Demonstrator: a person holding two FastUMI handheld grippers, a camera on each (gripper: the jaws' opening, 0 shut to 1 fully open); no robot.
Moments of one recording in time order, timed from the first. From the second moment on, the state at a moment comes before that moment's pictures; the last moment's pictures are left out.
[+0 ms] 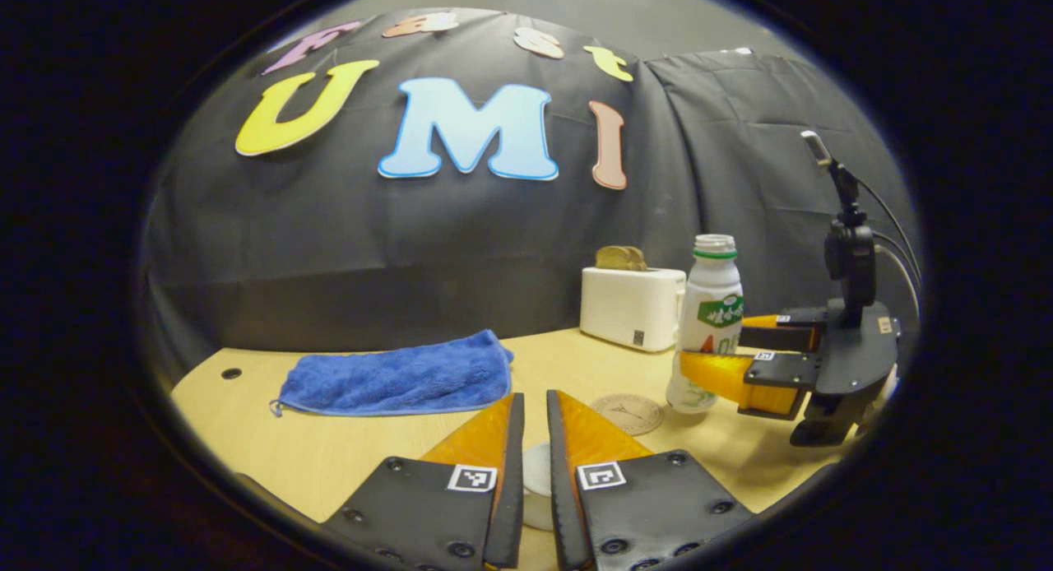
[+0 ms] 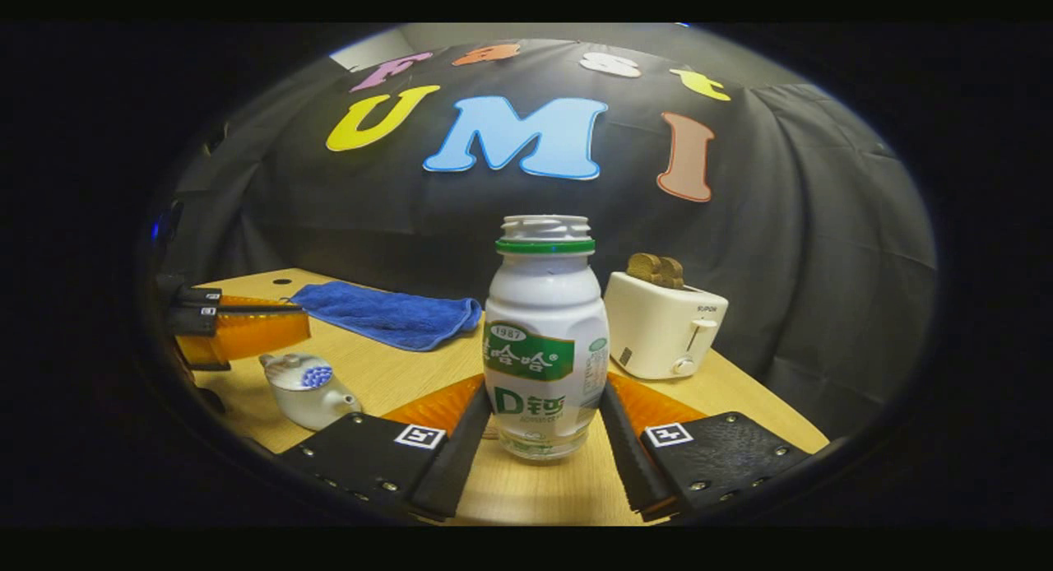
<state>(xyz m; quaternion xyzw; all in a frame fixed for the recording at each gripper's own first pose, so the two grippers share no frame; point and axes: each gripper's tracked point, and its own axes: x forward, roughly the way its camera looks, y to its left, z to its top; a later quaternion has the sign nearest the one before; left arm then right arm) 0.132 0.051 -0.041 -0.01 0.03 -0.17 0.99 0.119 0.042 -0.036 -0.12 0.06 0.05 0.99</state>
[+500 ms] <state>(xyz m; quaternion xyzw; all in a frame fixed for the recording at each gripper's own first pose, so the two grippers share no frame) 0.147 0.123 -0.040 -0.07 0.03 -0.08 0.99 0.121 0.060 -0.040 -0.08 0.06 0.09 0.99</state>
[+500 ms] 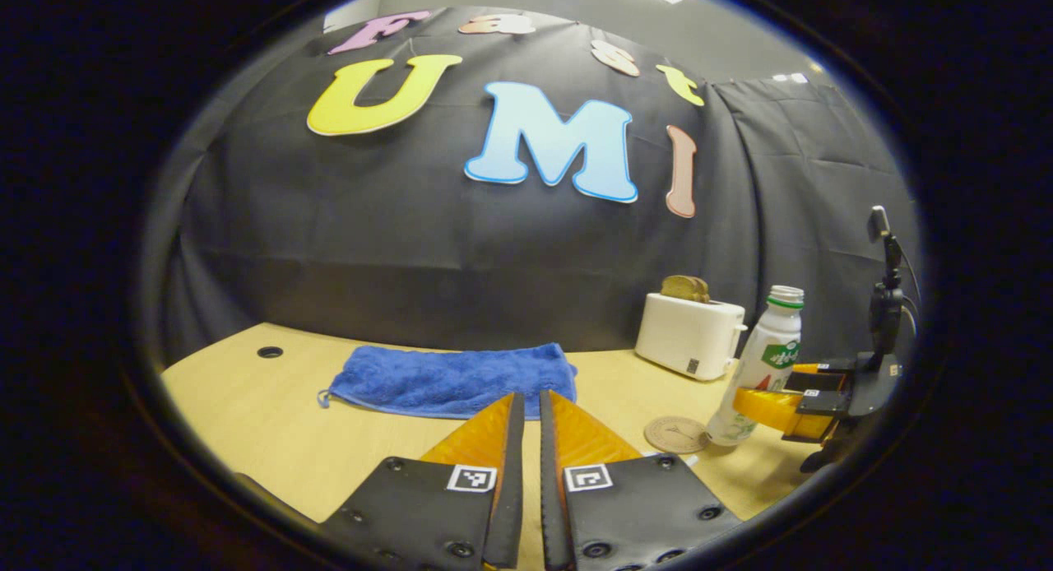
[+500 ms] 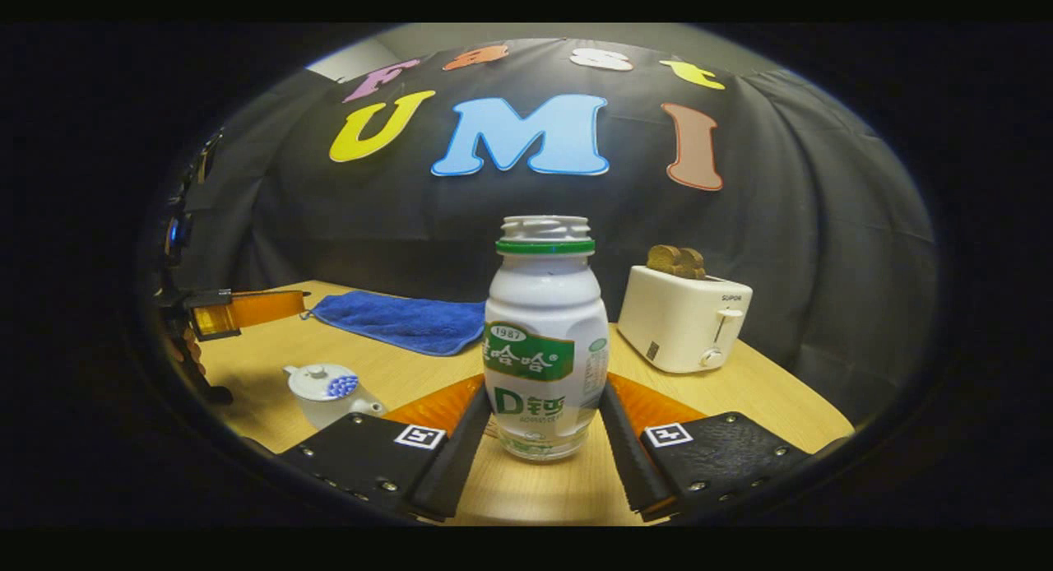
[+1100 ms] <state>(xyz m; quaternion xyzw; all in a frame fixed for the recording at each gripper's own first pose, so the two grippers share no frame) 0.149 0.144 -0.042 -0.07 0.03 -0.05 1.00 0.164 0.091 -0.033 -0.04 0.09 0.13 0.99</state>
